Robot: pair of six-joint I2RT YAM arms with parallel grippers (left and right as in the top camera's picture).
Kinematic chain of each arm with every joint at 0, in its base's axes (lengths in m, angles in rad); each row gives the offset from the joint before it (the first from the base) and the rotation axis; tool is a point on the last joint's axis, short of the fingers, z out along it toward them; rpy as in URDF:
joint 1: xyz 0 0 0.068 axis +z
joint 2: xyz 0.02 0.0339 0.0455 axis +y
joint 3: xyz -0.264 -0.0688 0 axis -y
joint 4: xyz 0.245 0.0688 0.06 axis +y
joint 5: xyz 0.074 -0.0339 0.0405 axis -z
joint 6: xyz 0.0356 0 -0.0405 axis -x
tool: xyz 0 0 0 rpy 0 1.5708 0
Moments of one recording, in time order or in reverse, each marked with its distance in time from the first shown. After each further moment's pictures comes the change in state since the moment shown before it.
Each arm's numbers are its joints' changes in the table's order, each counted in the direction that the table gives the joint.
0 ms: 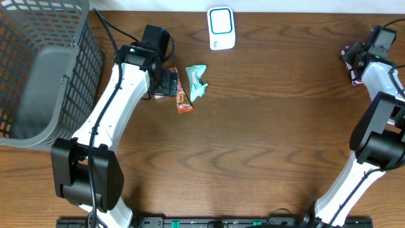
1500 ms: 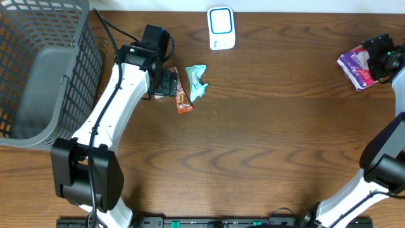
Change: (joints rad) left arm 0.000 0.000 0.000 0.000 0.000 0.000; right arm -0.114 -0.192 0.002 0.250 -0.396 -0.421
